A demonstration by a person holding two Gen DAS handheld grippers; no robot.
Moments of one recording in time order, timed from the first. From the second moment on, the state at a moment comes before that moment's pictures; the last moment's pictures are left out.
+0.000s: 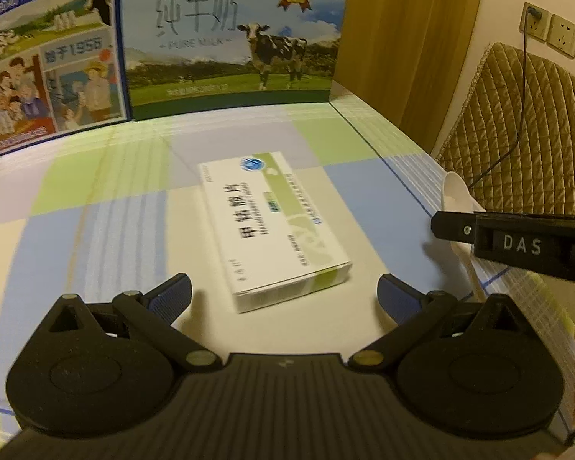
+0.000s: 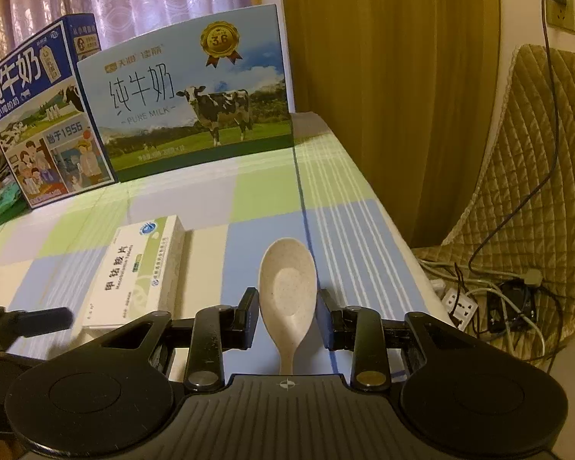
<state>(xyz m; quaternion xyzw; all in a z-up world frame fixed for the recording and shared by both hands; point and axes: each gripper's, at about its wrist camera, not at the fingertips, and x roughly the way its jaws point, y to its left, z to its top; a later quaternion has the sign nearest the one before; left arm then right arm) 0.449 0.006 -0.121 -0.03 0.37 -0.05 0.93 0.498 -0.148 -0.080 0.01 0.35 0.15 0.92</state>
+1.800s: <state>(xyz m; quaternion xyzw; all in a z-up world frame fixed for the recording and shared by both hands) 0.212 0.053 -0.086 -0.05 0.41 -0.05 0.91 0.310 -0.118 -0.078 -0.04 0.45 0.28 0.85</state>
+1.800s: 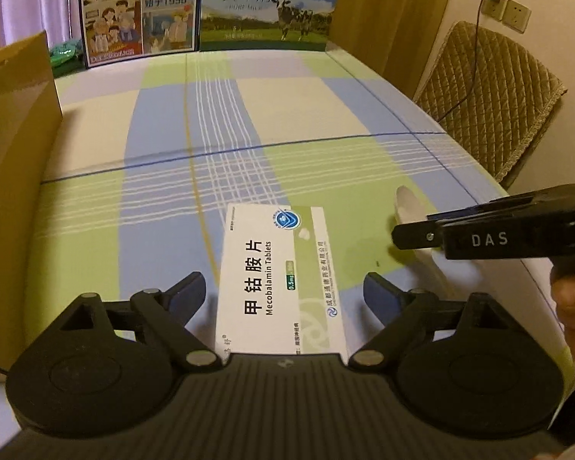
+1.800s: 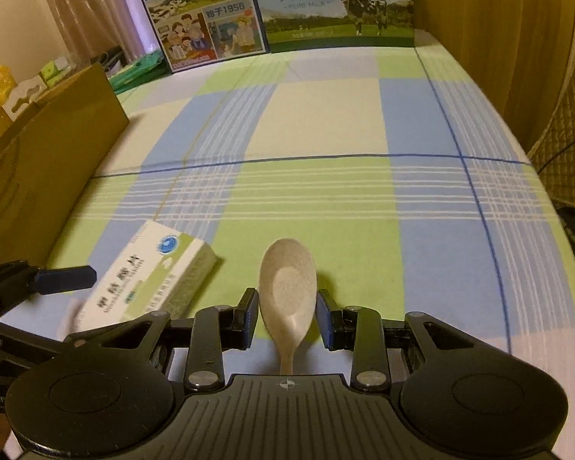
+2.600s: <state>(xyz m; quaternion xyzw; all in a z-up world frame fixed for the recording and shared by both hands) 0.228 0.046 -0.096 -0.02 0.42 -0.05 0.91 0.318 -0.102 -0.090 -0.08 0.44 0.27 0.85</state>
